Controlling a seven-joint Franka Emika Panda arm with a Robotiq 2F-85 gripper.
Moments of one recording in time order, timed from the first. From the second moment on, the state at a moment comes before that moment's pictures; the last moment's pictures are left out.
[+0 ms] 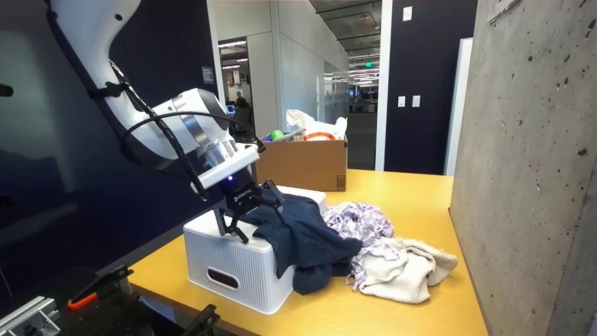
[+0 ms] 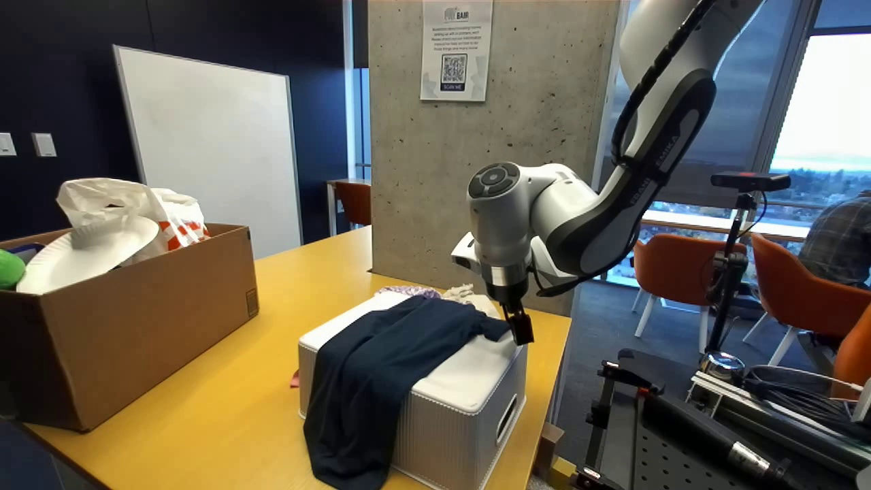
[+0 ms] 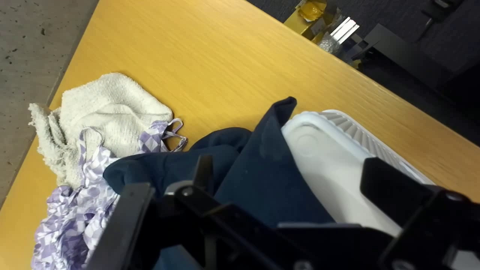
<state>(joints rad) 0.00 0.44 -0.03 -2.19 -0.97 2.47 0.07</state>
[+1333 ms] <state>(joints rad) -0.01 0.46 -0.04 -2.16 -0.97 2.47 0.03</state>
